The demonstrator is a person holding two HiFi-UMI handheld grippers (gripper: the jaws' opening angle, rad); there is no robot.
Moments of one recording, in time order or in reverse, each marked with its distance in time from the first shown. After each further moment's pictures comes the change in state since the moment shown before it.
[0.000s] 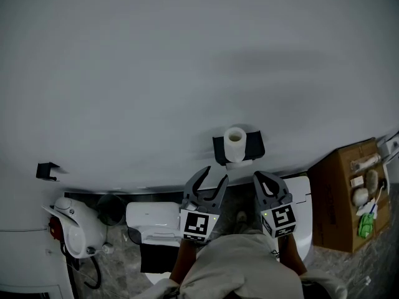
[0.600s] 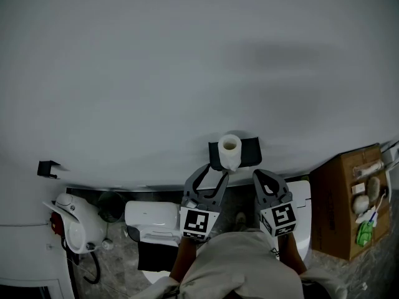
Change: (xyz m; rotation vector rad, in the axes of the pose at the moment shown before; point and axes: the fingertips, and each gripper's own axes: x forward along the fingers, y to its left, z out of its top) left arm 0.035 0.000 0.002 0.000 0.017 0.030; right arm 0.018 -0.029 0.000 0.008 -0.008 0.044
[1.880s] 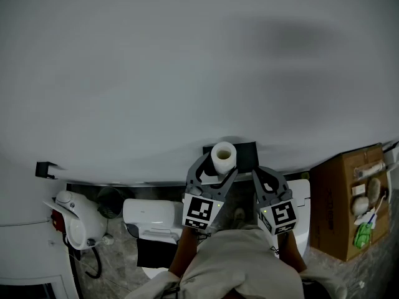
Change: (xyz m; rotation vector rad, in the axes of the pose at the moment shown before) left arm 0.063 -0.006 -0.006 -0.021 0.079 -0.079; right arm 0.020 -0.028 -0.004 0.021 0.012 0.023
